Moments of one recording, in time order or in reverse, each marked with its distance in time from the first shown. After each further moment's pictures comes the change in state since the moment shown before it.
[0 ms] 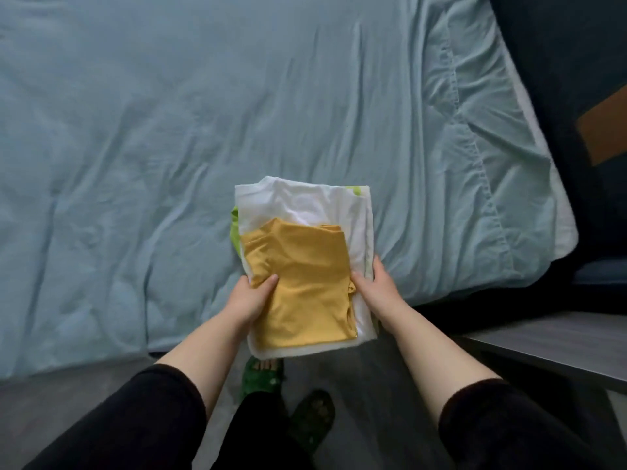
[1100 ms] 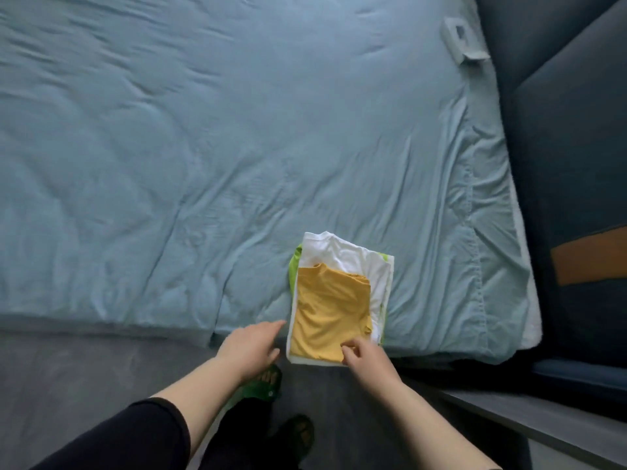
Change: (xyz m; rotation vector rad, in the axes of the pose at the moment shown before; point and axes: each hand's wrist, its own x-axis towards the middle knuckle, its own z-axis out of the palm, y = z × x) left_hand -0.141 0.001 -0.118 1.019 -0.149 0.430; right_hand -0.149 -0.076 0.032 -0.691 -0.243 -0.017
